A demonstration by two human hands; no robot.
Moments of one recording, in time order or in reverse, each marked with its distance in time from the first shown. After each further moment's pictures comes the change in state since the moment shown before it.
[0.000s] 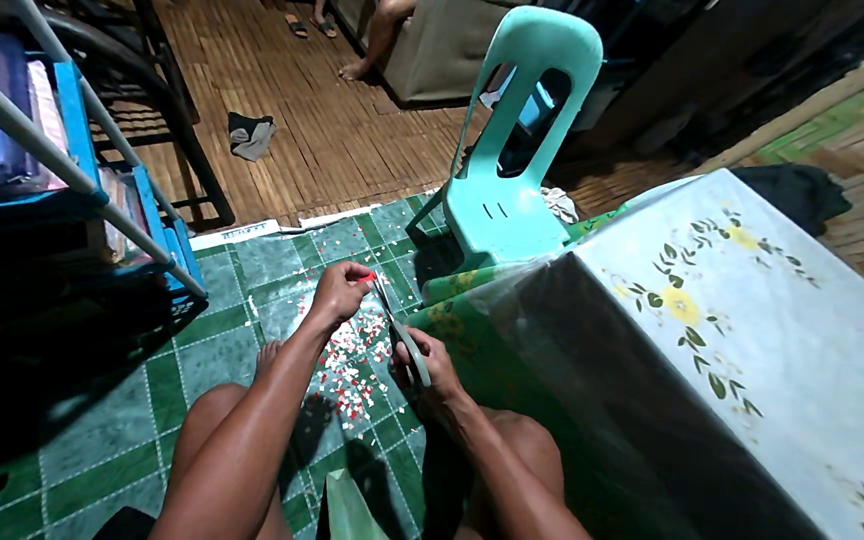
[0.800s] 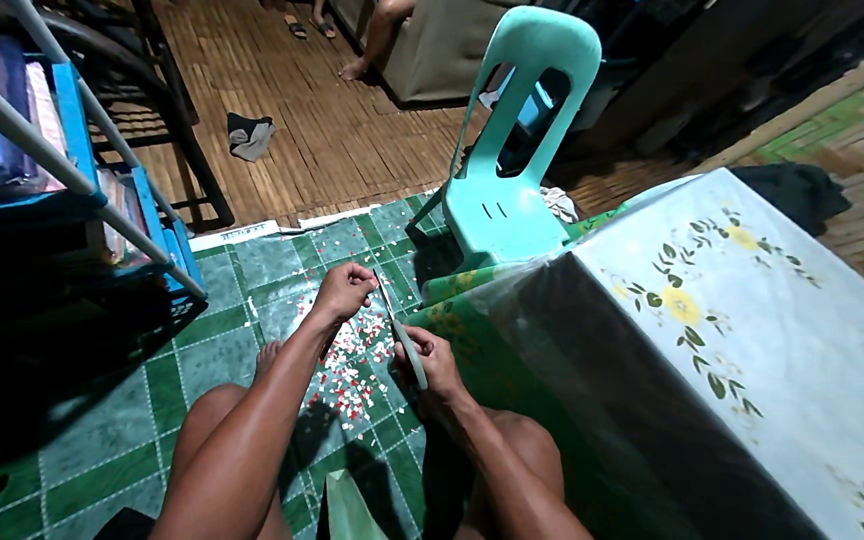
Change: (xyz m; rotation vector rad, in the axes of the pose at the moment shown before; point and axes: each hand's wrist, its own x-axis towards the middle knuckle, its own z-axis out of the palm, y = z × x) left_hand 0.001 0.001 0.005 -0.151 -0.059 -0.048; right_hand -0.002 -0.009 0.001 -0.027 0.062 -0.010
